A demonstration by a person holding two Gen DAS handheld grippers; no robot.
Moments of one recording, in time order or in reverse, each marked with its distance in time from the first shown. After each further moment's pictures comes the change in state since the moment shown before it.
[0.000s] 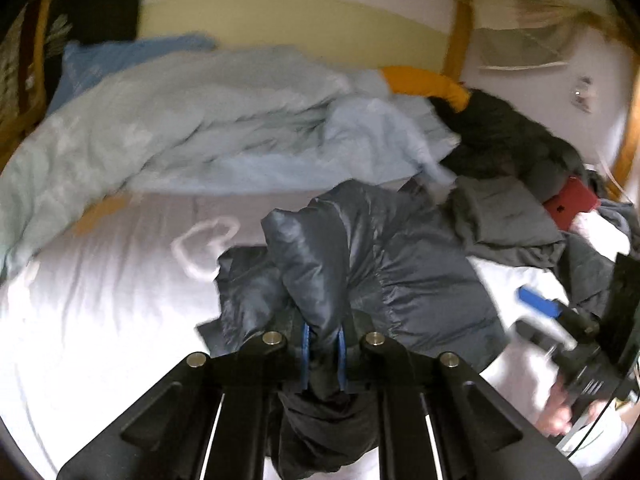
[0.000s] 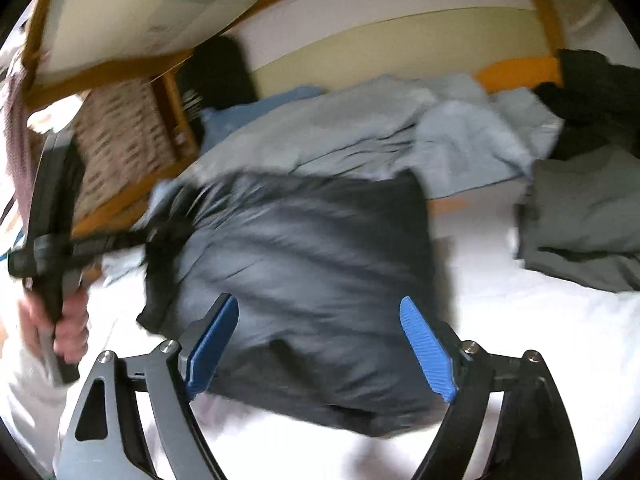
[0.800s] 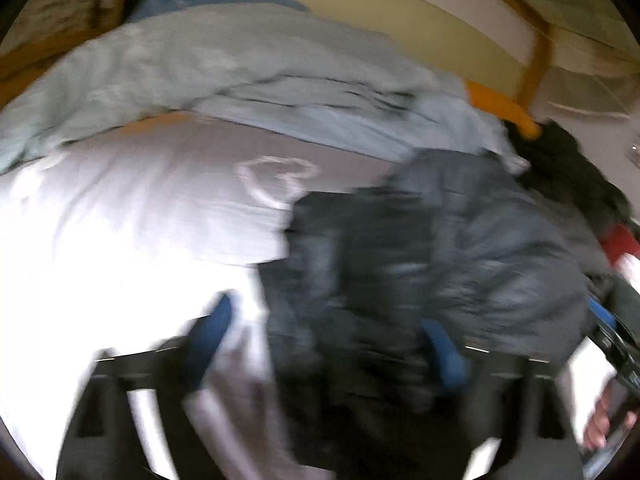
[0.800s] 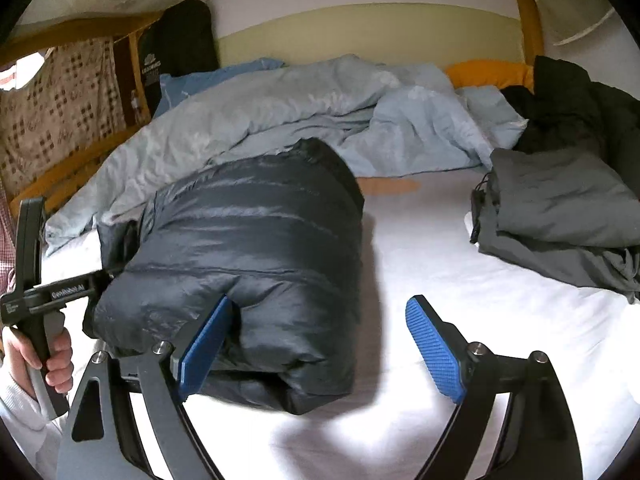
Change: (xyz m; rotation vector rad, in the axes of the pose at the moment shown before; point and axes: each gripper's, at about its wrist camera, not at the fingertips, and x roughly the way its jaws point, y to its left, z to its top) left arm 0.045 0.071 -0.083 -0.257 -0.053 0.128; right arm 0.026 0.002 -0.020 -0.090 0.089 -0.208
